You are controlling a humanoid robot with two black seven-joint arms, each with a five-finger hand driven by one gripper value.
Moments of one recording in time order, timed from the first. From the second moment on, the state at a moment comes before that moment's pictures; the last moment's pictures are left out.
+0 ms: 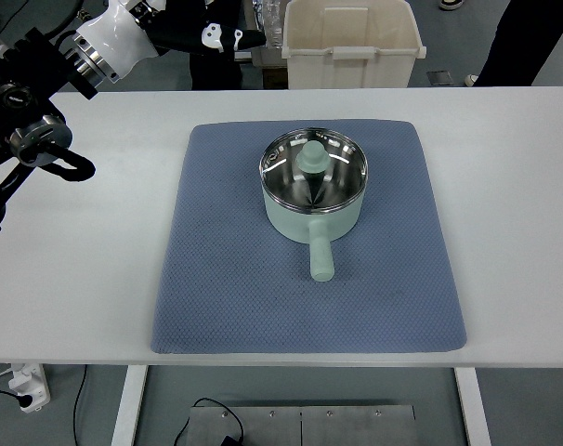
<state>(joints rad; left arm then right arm) -1.06 0.52 -0.65 -1.25 0.60 -0.23 -0.34 -0.02 0.00 0.39 0.13 -0.47 -0.03 -0.11</state>
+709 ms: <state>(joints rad) -1.21 0.49 -0.54 -1.38 1.03 -0.39 -0.33 -0.02 0.00 0.38 0.13 -0.47 -0.03 -0.11</state>
